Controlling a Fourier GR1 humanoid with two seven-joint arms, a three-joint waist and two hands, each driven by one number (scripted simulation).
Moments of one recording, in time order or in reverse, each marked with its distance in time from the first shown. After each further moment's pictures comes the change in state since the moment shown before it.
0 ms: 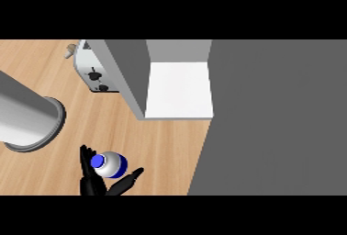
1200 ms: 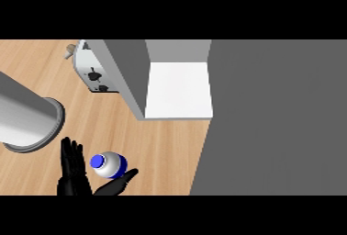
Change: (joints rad) left arm 0.163 0.033 -0.076 -0.548 -0.329 0.091 0.461; right arm 0.039 0.044 -0.058 -0.020 -0.023 0.083 0.008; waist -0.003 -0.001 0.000
